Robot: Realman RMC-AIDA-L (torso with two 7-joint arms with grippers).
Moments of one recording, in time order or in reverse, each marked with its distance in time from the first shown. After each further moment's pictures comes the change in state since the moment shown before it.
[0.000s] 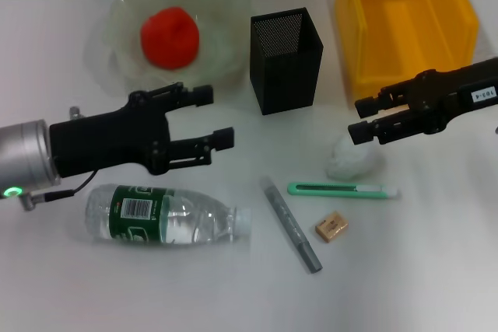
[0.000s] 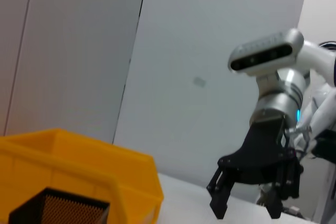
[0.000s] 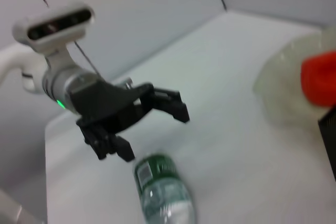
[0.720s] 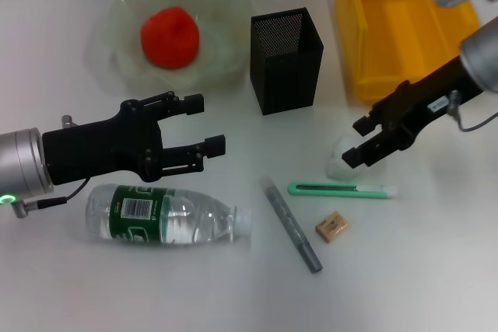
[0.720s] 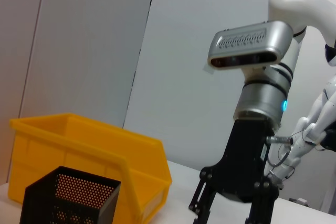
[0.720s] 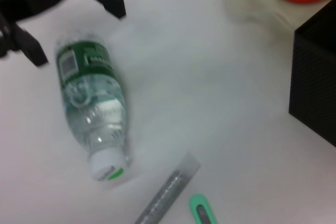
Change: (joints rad) left arm 0.028 0.011 0.002 0.003 0.016 -0.014 -0.001; right arm 0.138 0.085 -0.138 -0.087 -0.359 0.129 0.101
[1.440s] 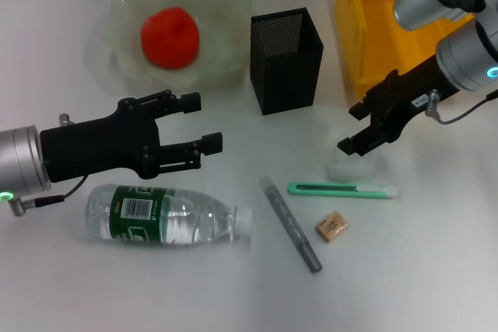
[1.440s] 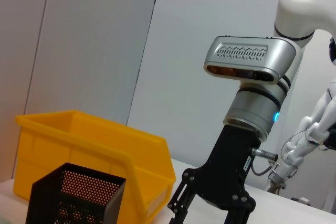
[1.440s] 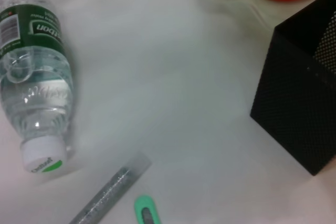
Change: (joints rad) left arm -0.003 0.005 -0.001 -0.001 0.000 -0.008 -0.014; right arm -0.030 0.024 -0.148 -0.052 -0.007 0.163 -0.006
